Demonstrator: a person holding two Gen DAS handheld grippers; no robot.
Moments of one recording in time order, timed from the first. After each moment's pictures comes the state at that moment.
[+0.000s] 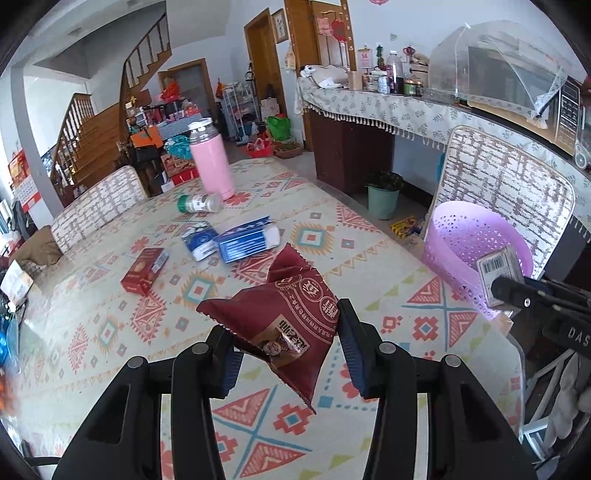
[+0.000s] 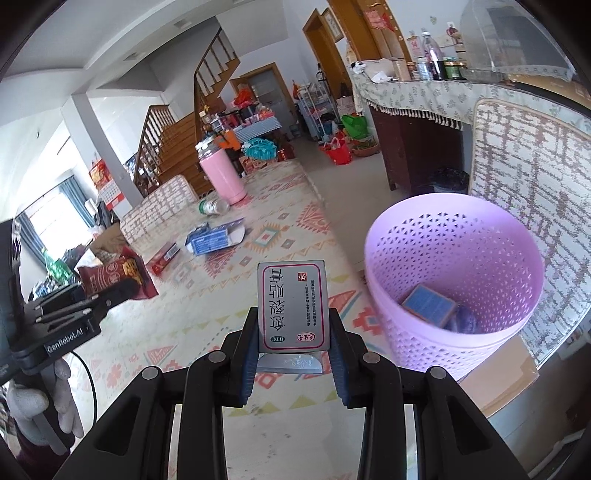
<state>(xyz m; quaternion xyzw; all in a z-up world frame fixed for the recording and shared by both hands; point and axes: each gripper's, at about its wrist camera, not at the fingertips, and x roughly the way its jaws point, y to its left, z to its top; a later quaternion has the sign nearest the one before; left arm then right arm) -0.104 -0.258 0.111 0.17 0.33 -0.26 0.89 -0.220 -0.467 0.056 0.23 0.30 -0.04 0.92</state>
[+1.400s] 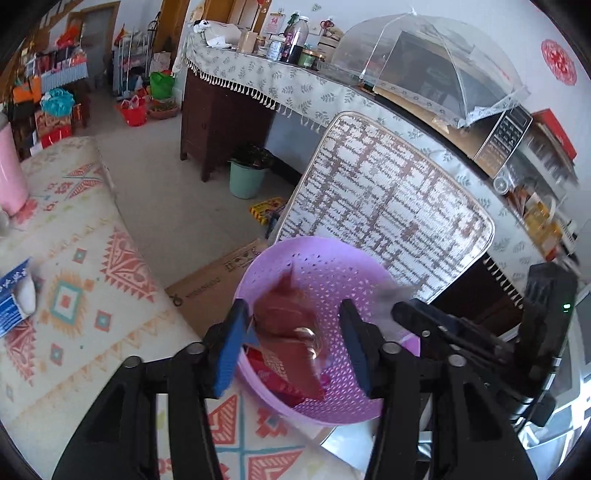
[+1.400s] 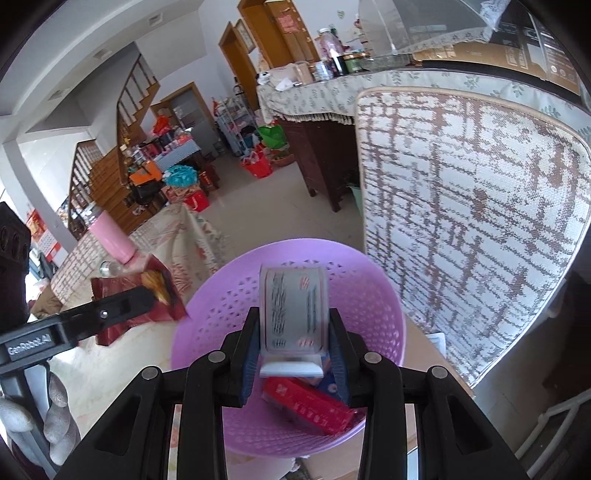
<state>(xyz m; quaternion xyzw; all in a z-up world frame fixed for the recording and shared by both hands) -0.056 -0.471 0.084 0.07 0.44 -0.47 0.76 -0.215 -0.635 0.032 0.28 0.31 -0.19 0.89</state>
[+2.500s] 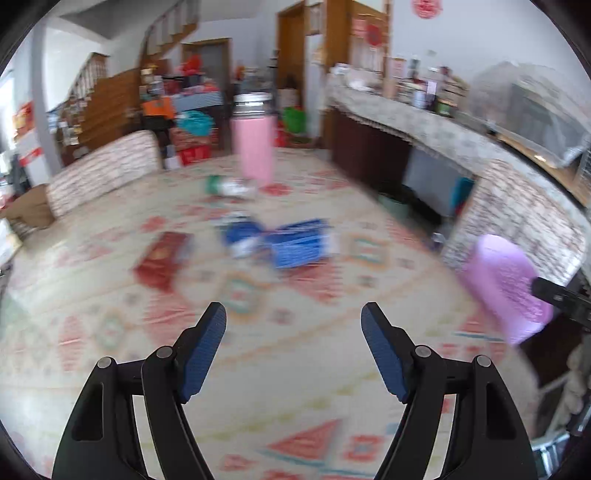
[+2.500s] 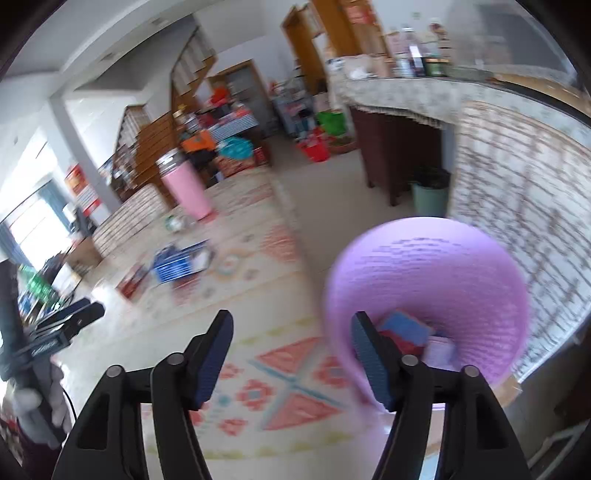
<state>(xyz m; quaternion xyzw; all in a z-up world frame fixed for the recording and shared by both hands) -0.012 -0.184 0.107 0.10 0.36 -0.24 0.90 -0.163 -0.484 0.071 0.22 0.33 -0.06 0.92</state>
